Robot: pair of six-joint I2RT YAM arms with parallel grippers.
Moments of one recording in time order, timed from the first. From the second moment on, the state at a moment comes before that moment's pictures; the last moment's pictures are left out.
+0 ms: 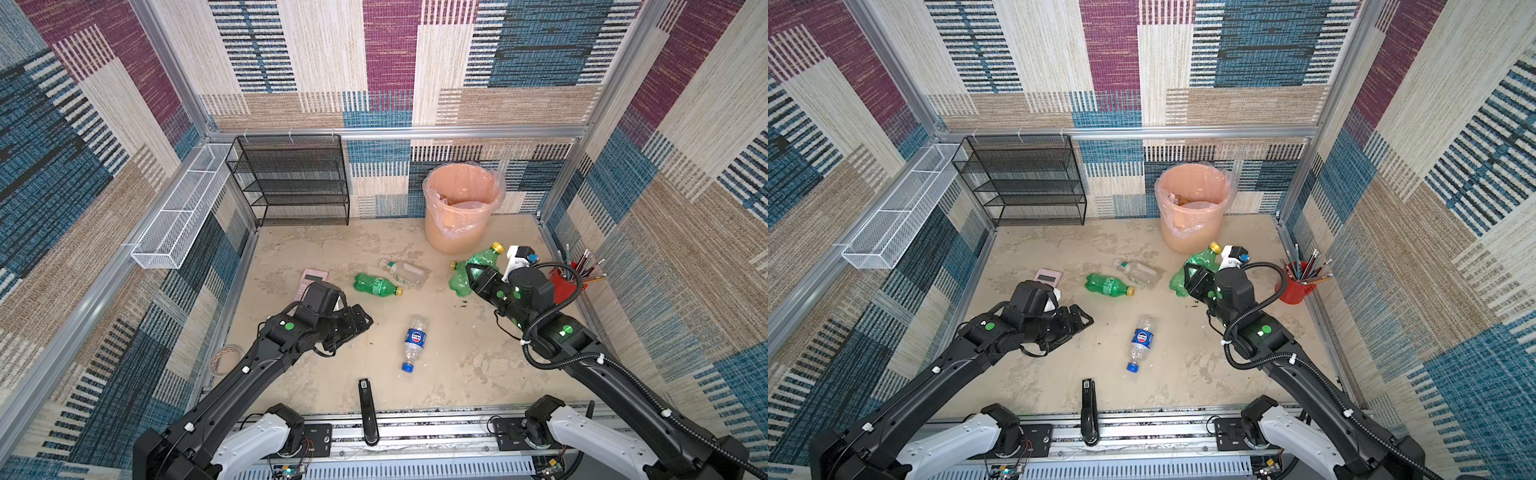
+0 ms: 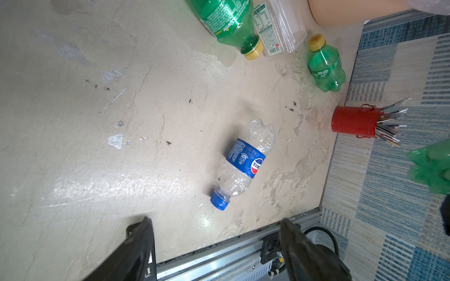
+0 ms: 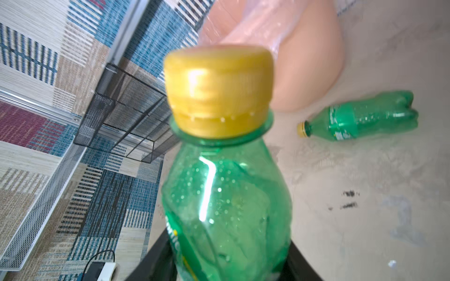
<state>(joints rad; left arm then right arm) -0.52 1.02 0.87 -0.76 0.24 -0.94 0.50 0.93 0.87 -0.25 0.17 0.85</state>
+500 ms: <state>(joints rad) -0.52 1.02 0.93 -0.76 0.19 -0.96 0.19 2.00 2.35 -0.45 0.07 0.55</state>
